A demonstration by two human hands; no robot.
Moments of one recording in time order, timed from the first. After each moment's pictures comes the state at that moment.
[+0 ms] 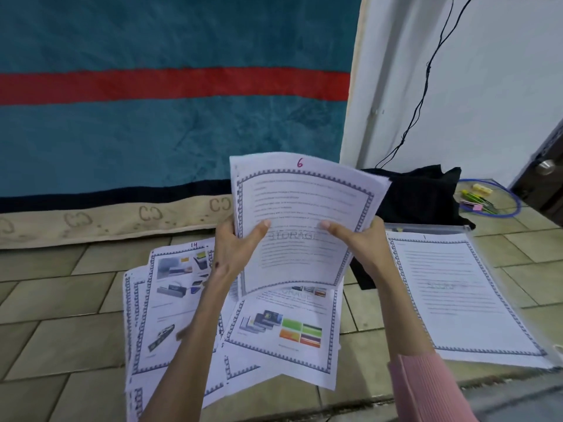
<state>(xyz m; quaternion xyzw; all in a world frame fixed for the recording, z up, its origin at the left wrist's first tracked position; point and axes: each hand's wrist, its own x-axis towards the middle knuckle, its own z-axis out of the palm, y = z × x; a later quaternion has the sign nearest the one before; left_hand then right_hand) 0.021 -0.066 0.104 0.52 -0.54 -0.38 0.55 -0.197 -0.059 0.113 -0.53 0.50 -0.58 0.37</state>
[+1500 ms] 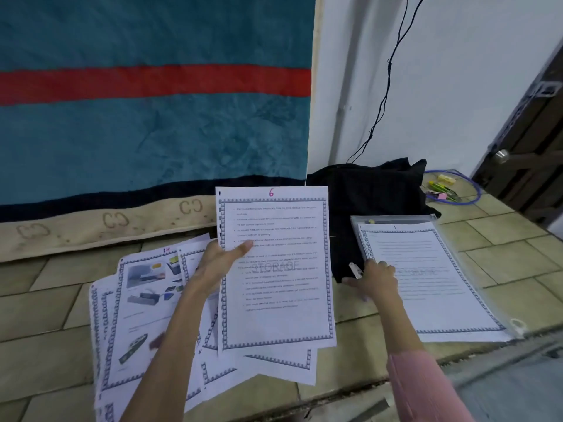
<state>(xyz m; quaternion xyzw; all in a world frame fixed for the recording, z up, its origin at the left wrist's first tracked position) 0.015 -0.080 0.068 0.50 -0.48 -0.57 0.43 -0.281 -0.047 0.017 -0.49 0.85 -0.05 0.17</state>
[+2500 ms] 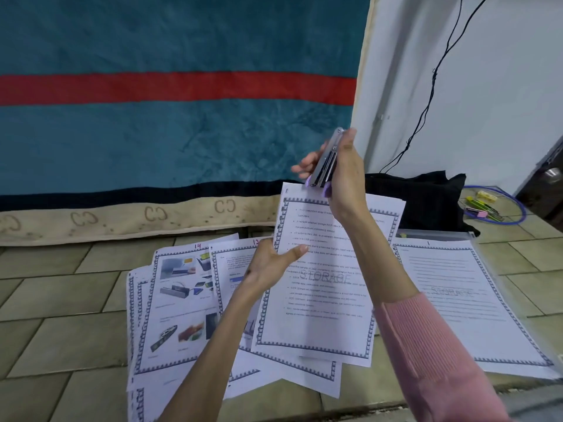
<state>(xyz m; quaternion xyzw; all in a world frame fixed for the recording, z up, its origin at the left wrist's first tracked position) -0.011 -0.057 0.094 0.50 -0.57 -0.51 0.42 -0.131 -0.096 0.207 -0.43 0.33 -0.66 0.52</state>
